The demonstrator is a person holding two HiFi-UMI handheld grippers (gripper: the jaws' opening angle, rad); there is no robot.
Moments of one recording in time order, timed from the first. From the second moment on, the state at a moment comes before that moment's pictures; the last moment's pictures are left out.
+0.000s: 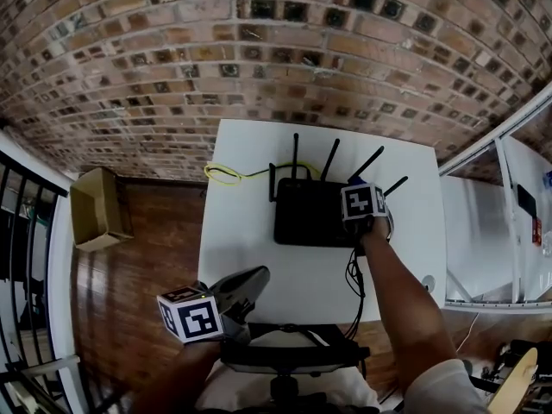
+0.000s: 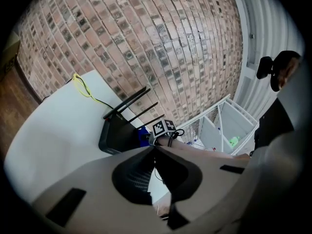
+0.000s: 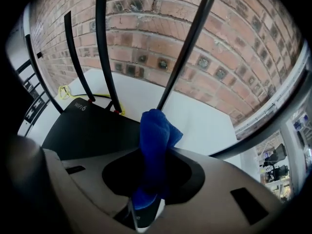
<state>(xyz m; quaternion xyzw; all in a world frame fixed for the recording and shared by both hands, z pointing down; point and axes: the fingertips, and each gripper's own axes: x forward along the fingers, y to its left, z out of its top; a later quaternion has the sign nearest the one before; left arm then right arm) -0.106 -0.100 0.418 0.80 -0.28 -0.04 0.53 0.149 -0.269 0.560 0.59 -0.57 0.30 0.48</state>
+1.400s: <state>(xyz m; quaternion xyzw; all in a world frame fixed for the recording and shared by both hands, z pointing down) -0.145 -0.099 0.431 0.78 -0.31 -0.06 0.54 -0.035 -0.300 0.562 0.47 -0.71 0.31 0.42</state>
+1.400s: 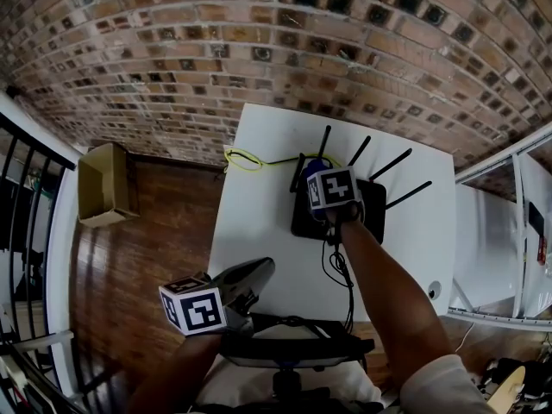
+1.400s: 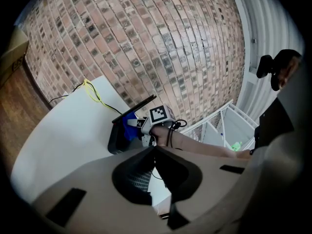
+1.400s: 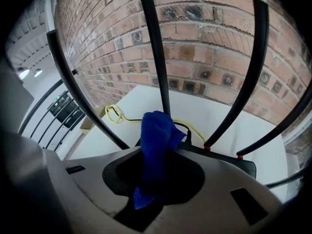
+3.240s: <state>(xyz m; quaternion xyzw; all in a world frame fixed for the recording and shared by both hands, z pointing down) -0.085 -0.098 0.419 0.81 -0.24 -0.02 0.53 0.178 -0.215 0.566 0.58 -0.61 0.30 0.45</state>
